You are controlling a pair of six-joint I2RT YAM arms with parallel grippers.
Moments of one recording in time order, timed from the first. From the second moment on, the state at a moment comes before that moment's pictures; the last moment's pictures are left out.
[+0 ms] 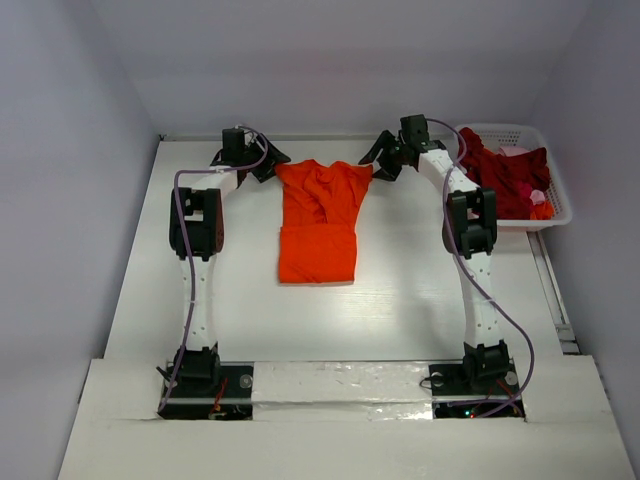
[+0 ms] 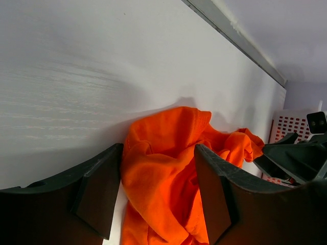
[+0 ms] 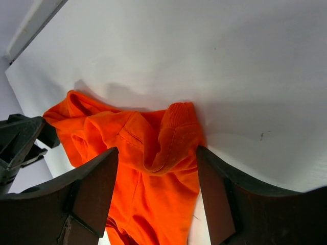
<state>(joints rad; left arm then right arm) -0.08 2.46 1.88 -0.01 0.48 -0.84 0.18 2.55 2.25 -0.49 -0.41 0.80</state>
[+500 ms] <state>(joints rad) -0.09 2.46 1.88 -0.01 0.46 -0.84 0.18 2.55 2.26 -0.49 -0.32 0.83</state>
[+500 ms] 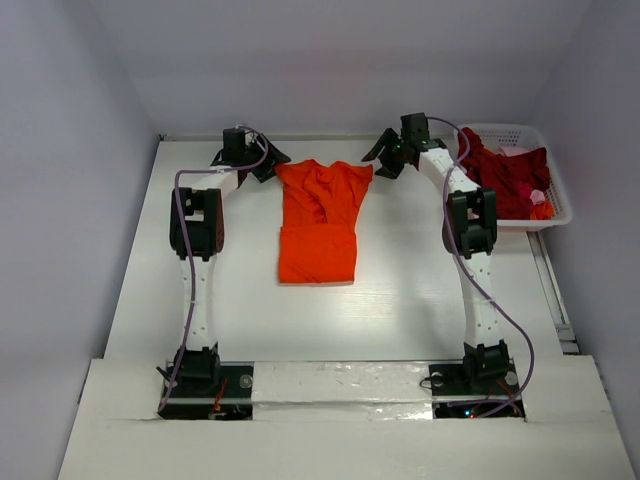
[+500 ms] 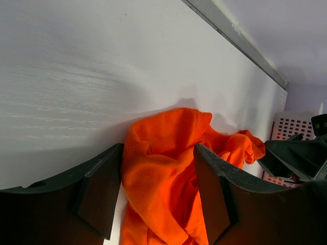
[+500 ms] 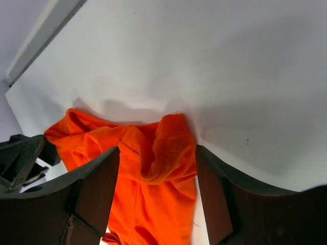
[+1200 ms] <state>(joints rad) -0.09 2.46 1.88 -0.02 0.45 -0.84 0.18 2.57 2.30 -0.49 -0.31 0.87</state>
